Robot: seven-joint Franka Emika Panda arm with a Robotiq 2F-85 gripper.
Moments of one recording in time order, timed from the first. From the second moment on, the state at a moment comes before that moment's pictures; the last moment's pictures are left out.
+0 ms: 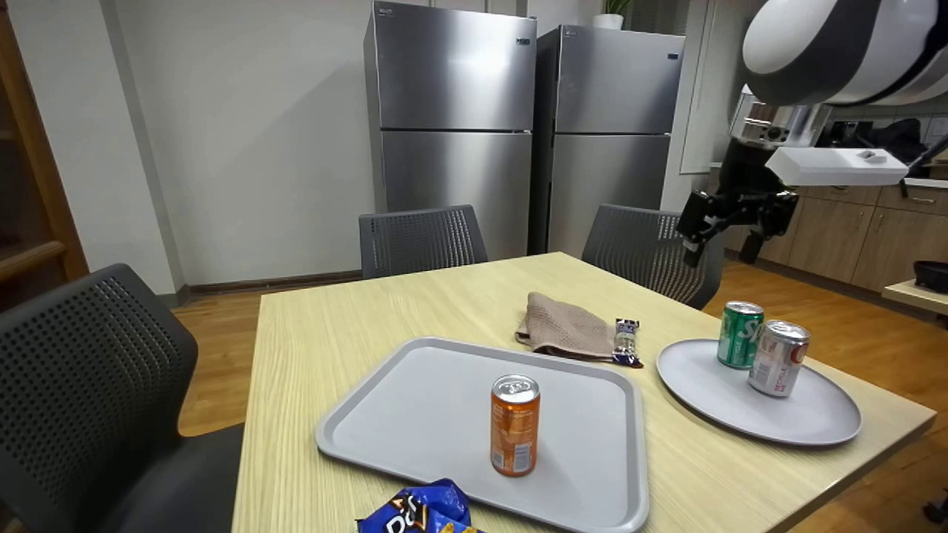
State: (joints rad) arm -0.05 -0.10 -0.13 -2.61 -0.02 2.72 -0.11
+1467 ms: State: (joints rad) arm -0.14 0.29 -0.21 -2.26 -0.06 2.64 0.06
